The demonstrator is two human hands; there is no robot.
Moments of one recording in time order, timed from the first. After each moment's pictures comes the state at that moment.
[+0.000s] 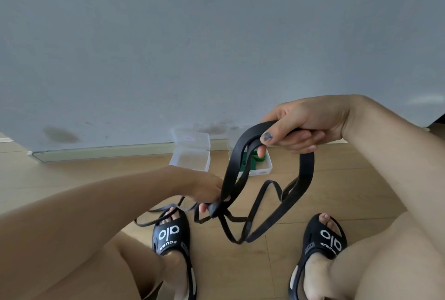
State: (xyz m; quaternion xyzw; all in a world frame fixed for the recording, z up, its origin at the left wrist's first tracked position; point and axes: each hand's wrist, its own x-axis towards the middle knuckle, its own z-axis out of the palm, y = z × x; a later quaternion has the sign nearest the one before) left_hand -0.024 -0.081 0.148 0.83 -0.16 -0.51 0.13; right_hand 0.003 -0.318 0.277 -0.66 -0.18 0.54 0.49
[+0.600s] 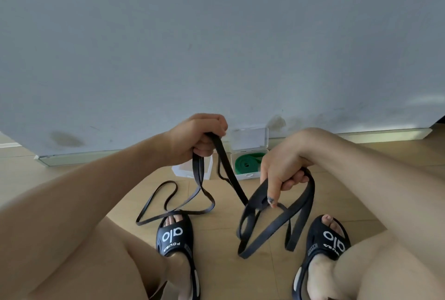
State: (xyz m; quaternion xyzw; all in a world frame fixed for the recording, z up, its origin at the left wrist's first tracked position) left_hand 0.003 -0.062 0.224 0.70 -0.08 -0.33 0.63; right_hand -0.011 -0.280 0.222 -0.80 -0.15 0.58 0.06
